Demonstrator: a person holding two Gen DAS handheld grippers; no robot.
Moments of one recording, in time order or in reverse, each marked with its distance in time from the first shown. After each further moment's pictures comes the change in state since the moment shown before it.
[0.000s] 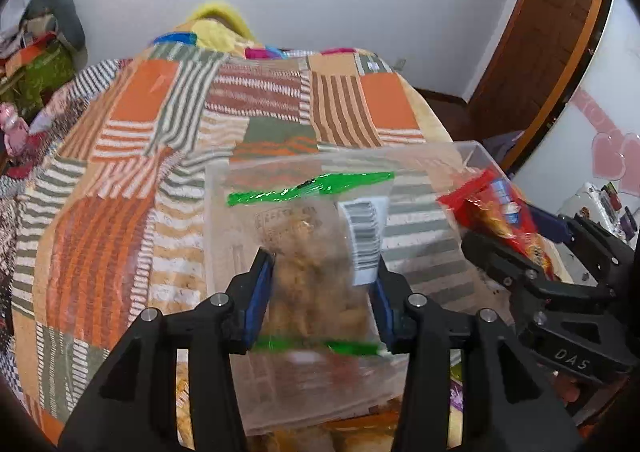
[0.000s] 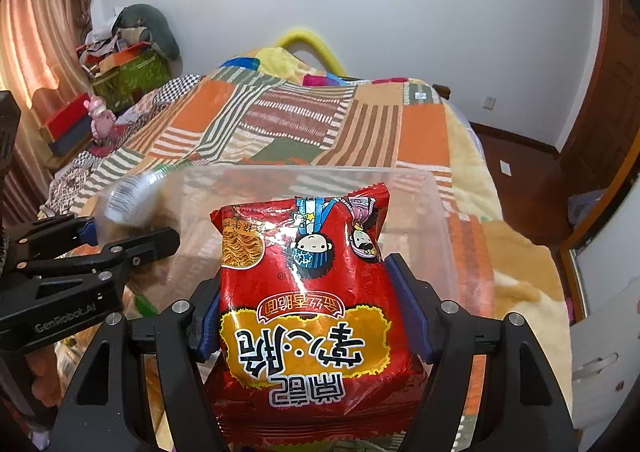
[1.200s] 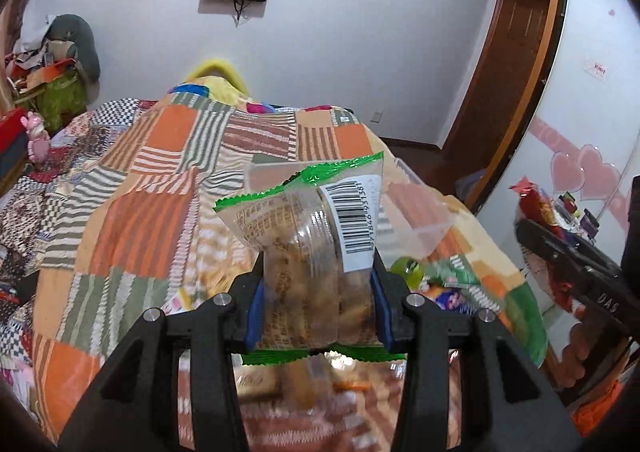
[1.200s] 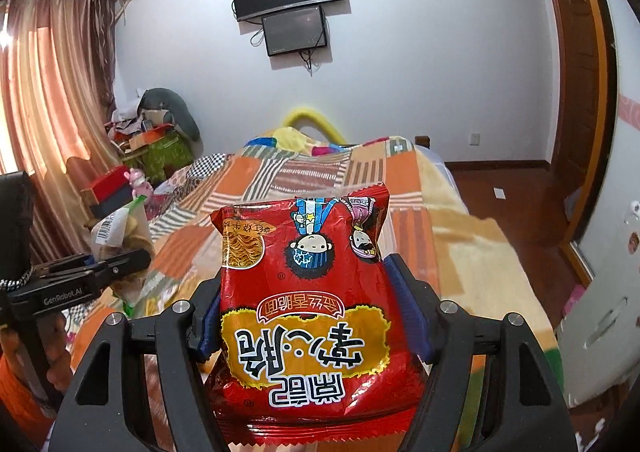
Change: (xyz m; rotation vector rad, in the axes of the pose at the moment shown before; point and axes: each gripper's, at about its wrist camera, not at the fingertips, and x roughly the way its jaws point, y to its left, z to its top) left arm -0.154 -0.008 -0.087 0.010 -0.234 -0.061; right arm -0.116 0.001 -0.056 0.124 -0.291 0.063
